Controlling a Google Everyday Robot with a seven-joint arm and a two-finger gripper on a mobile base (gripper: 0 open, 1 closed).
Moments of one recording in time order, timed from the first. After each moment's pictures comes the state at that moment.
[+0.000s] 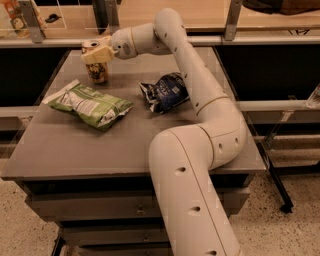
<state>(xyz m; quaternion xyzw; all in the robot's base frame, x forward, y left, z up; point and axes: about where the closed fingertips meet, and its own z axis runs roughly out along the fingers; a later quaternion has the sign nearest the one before) 0.787 0.199 0.907 -0.54 0.55 0.45 0.44</state>
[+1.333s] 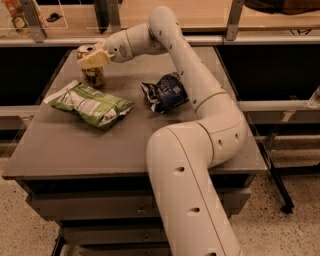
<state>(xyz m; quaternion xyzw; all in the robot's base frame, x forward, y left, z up) 0.758 0.207 0.891 -0.57 0.56 0.46 0.38</state>
